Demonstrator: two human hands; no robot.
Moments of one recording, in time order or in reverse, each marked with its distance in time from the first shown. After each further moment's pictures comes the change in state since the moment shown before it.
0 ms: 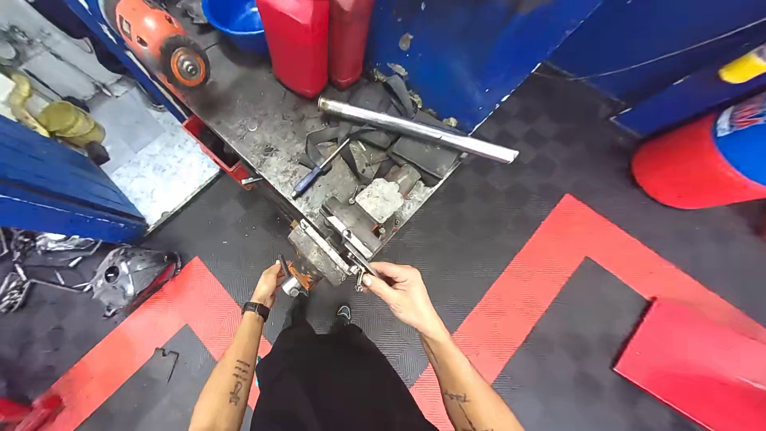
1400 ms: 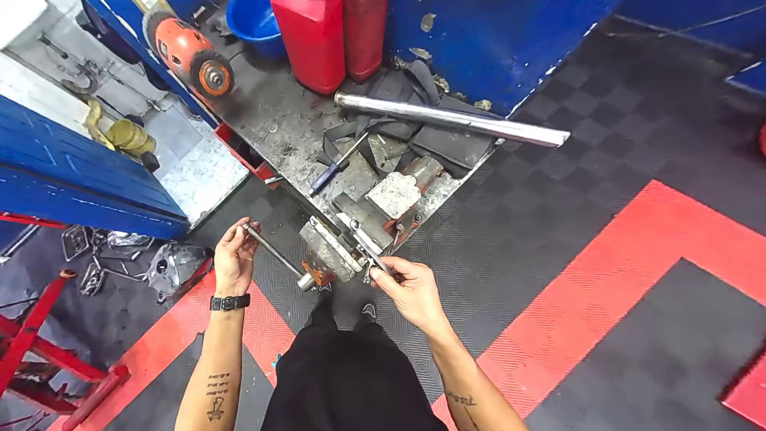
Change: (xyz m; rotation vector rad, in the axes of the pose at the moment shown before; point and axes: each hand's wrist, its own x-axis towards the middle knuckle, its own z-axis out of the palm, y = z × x) left_hand -0.098 0.149 -0.035 -0.379 0.076 0.594; right_hand 0.000 0.011 0.011 0.068 0.123 -0.027
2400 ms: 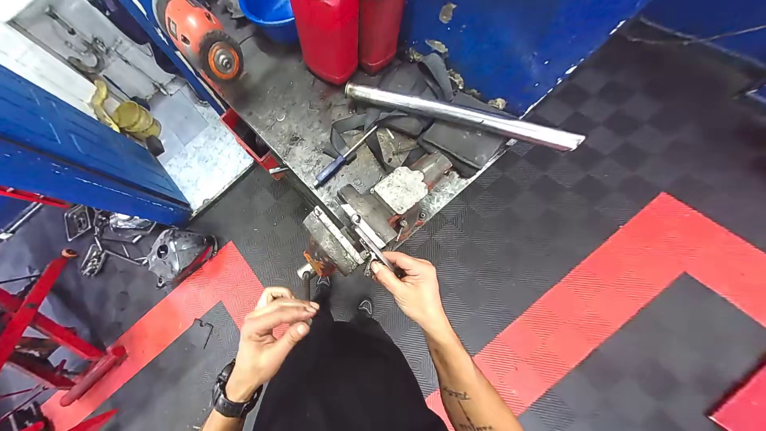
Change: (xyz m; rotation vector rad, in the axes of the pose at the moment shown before) left_hand -0.168 0.010 0.029 0.539 -0.516 0.493; right_hand 0.000 0.001 -0.001 -0.067 0.000 -0.038
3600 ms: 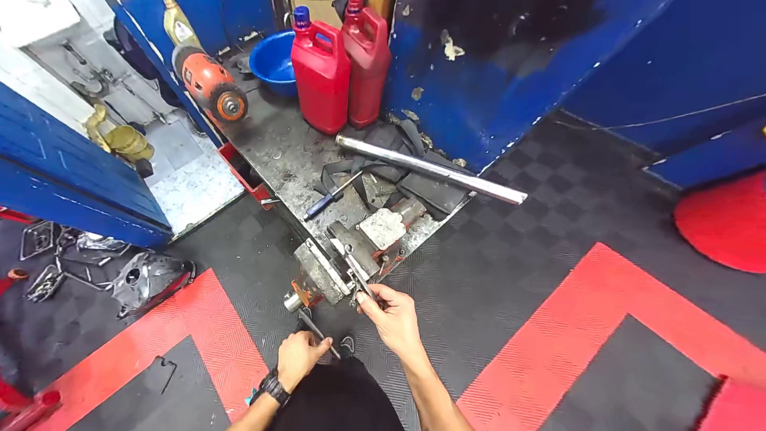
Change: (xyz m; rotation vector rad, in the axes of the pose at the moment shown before) left_hand -0.024 -0.128 0.085 0.577 -0.438 -1.058; right_hand -0.002 -0.005 0.006 0.051 0.058 0.066
